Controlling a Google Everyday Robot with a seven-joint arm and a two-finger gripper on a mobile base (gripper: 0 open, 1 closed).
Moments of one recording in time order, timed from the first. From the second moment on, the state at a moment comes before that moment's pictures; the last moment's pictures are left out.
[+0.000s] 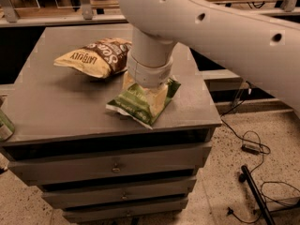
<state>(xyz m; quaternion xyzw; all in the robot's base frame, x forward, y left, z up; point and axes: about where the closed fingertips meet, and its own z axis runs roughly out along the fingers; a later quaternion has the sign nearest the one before) 0.511 0.015 0.855 -0.93 0.35 -0.05 0.09</state>
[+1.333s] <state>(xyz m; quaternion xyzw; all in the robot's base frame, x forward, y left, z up) 0.510 0.016 0.855 -0.93 0.35 -0.05 0.09</state>
